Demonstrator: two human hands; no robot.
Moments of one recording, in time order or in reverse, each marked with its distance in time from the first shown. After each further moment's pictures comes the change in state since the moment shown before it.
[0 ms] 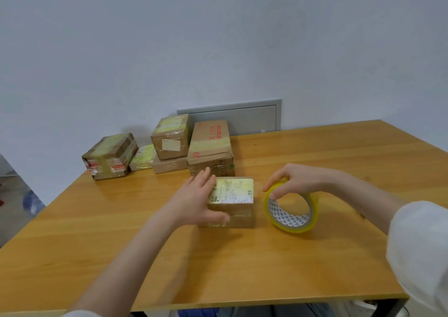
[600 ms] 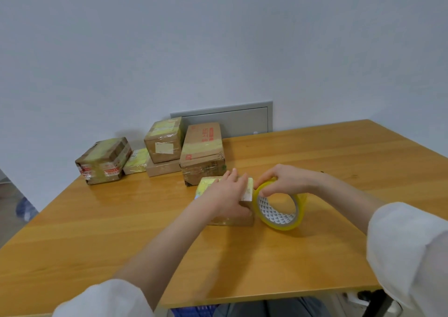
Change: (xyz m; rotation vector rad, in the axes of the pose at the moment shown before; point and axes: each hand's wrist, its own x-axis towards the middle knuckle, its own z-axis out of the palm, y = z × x) left_hand 0.032 0.077 -0.017 0.025 -0.075 0.085; right_hand -0.003 -0.002 0.006 -0.002 0.095 0.016
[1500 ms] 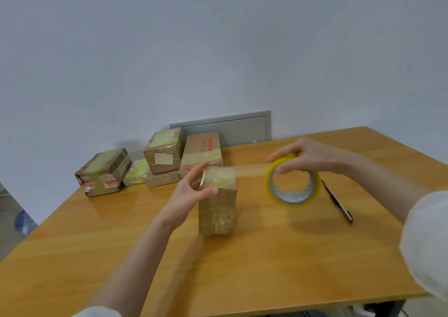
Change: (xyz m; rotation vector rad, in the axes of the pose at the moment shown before) left_hand -0.022 -0.066 0.007 -1.339 0.404 0.025; right_hand -0.032 0.004 -0.065 0.212 0.173 -0.117
